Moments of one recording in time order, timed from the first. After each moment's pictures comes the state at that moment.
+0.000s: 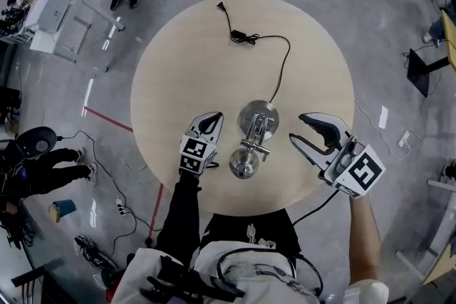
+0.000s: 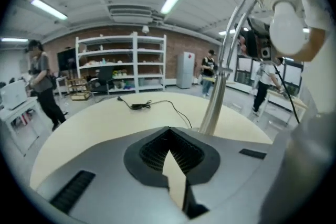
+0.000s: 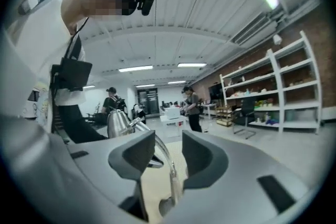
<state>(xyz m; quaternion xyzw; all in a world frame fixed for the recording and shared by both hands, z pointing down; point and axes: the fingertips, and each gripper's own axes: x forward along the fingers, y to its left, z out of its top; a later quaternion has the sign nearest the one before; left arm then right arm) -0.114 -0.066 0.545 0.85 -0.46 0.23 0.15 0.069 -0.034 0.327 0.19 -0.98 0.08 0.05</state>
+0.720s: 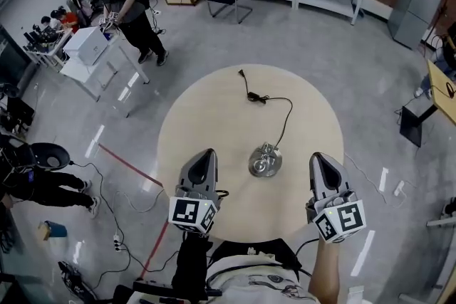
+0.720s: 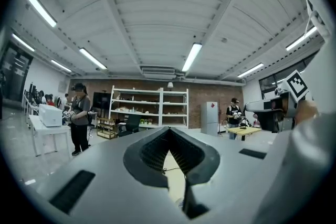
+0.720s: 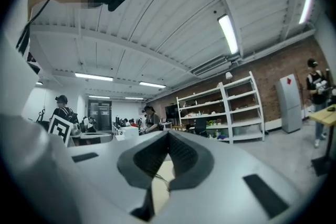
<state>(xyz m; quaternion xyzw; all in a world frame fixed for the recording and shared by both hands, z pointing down) -0.142 0.041 0.232 0.79 -0.61 -0.01 0.01 0.101 0.034 0.201 0.46 -0.89 0.05 -0.03</state>
